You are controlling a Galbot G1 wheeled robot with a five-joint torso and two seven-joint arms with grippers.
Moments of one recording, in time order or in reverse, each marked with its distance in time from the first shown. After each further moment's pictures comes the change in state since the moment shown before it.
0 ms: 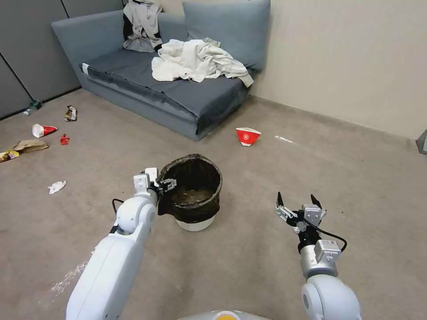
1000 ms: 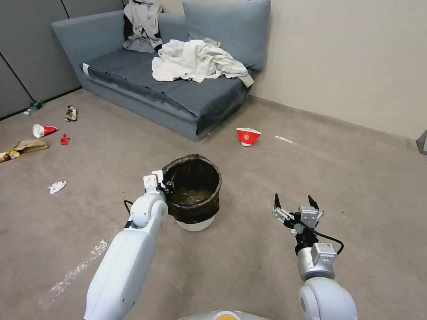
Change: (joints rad) left arm -0.025 -0.049 0.016 0.073 0.007 -0.043 -0.071; right arm 0.001 -0.002 -0.013 -0.009 -0.020 0.018 -0.001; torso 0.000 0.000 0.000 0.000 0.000
